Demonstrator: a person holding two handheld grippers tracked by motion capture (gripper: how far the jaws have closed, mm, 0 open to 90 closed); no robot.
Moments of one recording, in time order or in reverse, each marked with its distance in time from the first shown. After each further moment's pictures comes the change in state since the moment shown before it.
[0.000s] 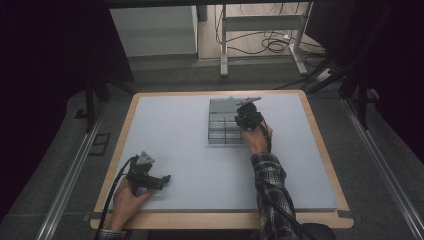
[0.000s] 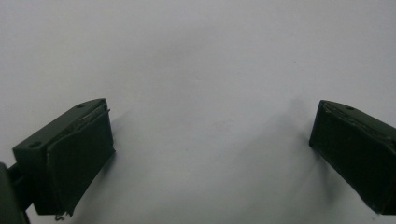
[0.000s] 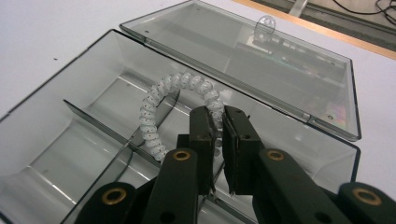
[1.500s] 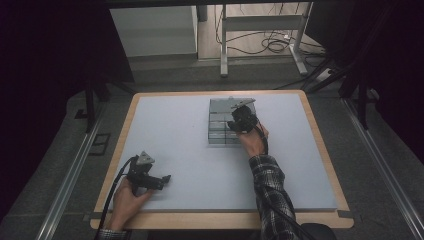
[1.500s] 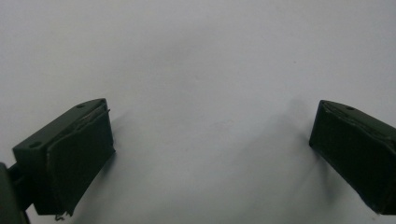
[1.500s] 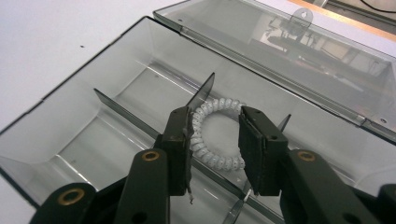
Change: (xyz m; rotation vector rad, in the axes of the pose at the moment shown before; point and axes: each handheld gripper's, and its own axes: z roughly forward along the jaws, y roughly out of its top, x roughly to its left) left arm 0.000 0.000 0.000 0.000 0.000 0.000; right arm 0.015 -0.001 0.005 0.022 0.064 -0.031
